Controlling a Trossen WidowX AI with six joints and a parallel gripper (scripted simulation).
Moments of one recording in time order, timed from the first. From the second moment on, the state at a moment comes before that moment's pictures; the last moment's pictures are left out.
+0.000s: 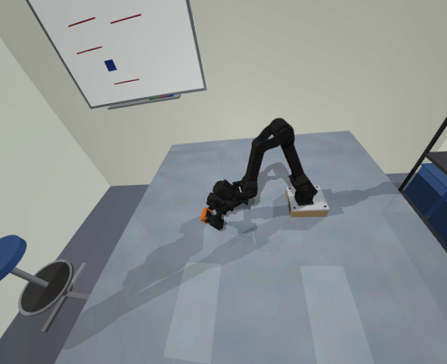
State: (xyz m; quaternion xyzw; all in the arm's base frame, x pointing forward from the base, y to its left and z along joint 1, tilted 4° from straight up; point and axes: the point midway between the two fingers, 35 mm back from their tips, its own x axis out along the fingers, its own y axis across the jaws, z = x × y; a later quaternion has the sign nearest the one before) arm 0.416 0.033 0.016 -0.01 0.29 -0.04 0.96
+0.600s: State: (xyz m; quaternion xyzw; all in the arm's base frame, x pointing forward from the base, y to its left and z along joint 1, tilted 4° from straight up) arm 0.395 0.030 0.012 -0.01 0.19 -0.04 0.98
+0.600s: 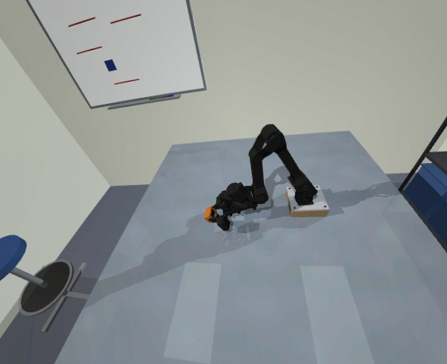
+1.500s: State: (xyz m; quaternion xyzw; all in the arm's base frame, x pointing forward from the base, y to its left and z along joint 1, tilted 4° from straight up) arm 0.395 0.030 0.015 -0.01 0.18 -0.04 0.98
